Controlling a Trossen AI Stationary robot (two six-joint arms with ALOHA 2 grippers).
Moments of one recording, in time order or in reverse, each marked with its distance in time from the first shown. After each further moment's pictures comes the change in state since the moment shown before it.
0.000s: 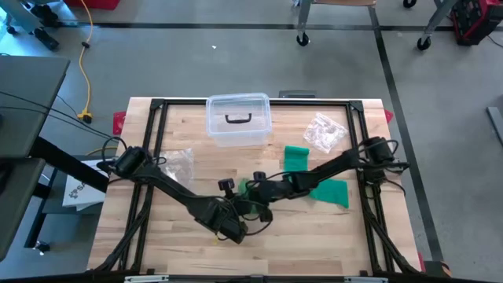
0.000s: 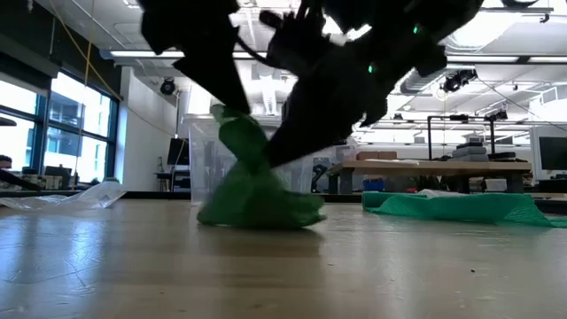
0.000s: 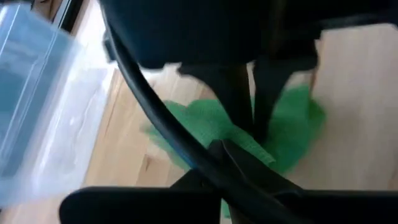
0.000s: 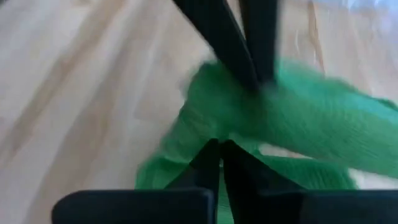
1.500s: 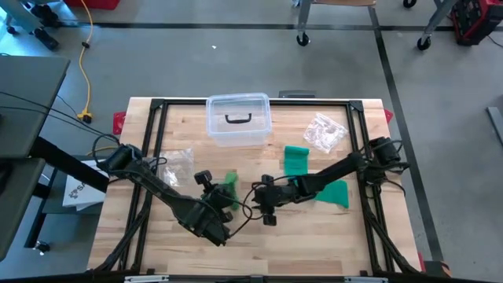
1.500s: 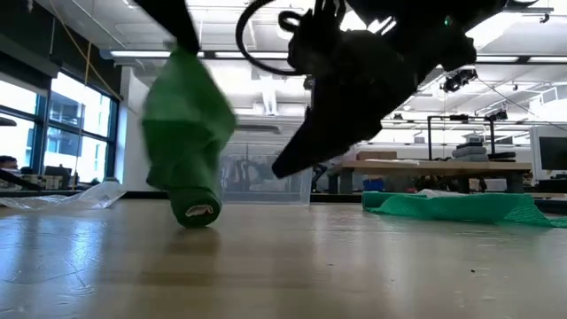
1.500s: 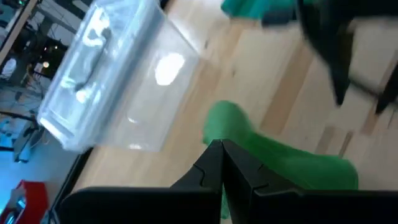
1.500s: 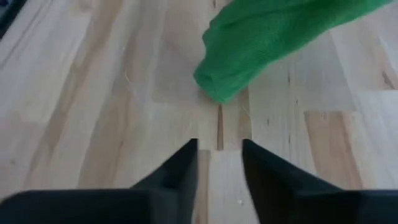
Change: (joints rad) left arm -0.063 -0.090 0.126 -0.497 -0.150 -0.347; right arm 0.067 -0.049 -0.064 -0.007 0.037 0.186
